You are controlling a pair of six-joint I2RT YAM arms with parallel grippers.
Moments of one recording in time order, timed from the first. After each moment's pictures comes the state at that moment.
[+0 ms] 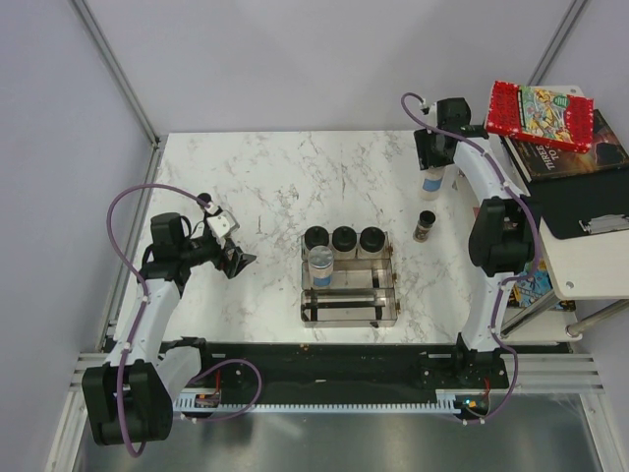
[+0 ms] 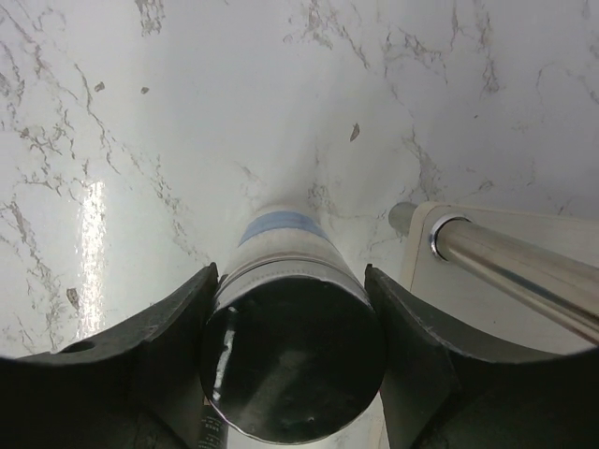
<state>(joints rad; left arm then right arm) 0.09 0.98 0.58 -0.23 0.89 0.67 0.06 2.08 1.88 -0.67 0.08 -0.13</state>
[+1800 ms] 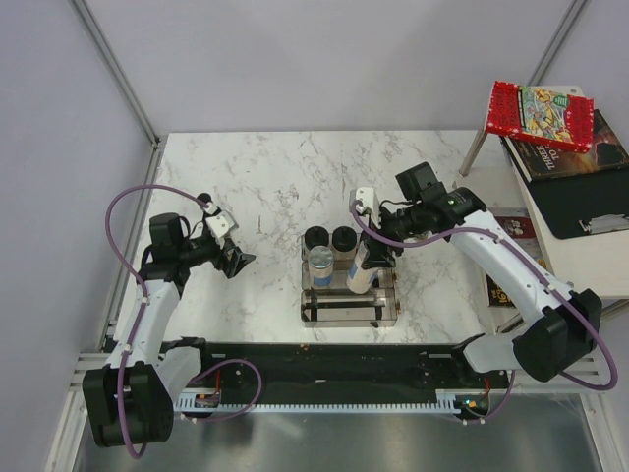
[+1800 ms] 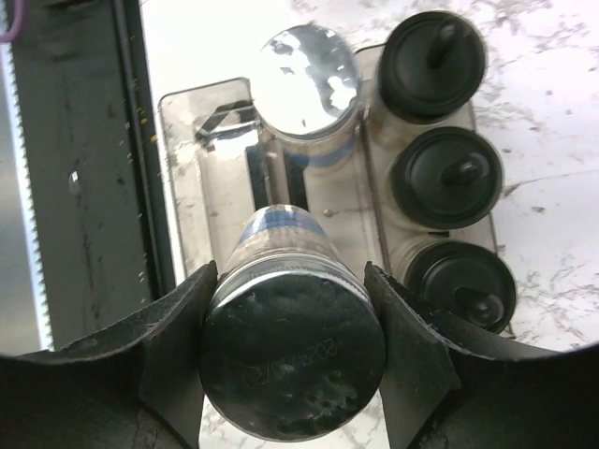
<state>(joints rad) 0.10 0.97 0.58 -0.23 0.90 0.67 0.49 1.36 1.28 -0.95 -0.72 -0.67</state>
